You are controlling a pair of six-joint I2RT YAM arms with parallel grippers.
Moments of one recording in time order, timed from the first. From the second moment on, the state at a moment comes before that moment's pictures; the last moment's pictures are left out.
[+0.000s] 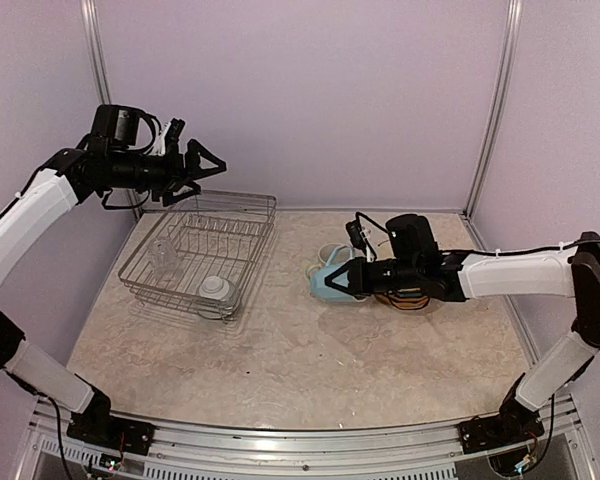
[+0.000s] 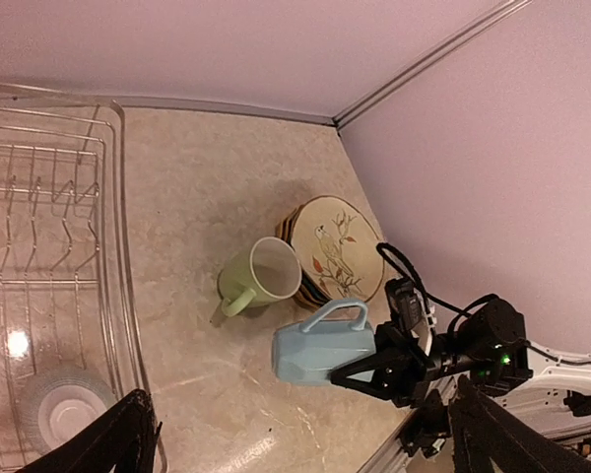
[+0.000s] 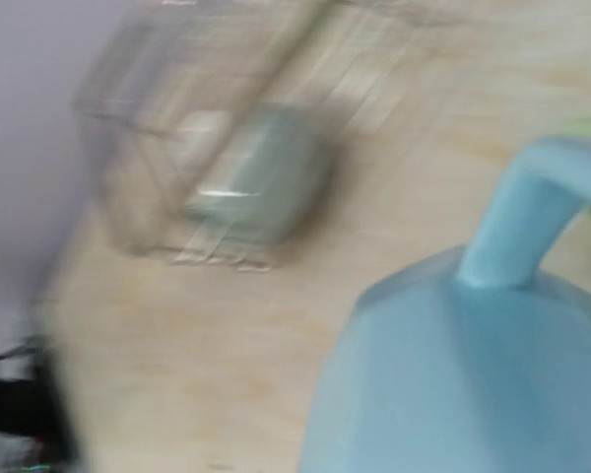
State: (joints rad) left arm -0.38 1.45 1.53 -0.59 0.54 -0.56; right arm 0.73 1.58 0.88 0.29 -0.46 0.65
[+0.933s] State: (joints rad) left arm -0.24 1.28 1.40 -0.68 0.25 -0.28; right arm 0.80 1.90 1.46 -0.81 0.14 0.30
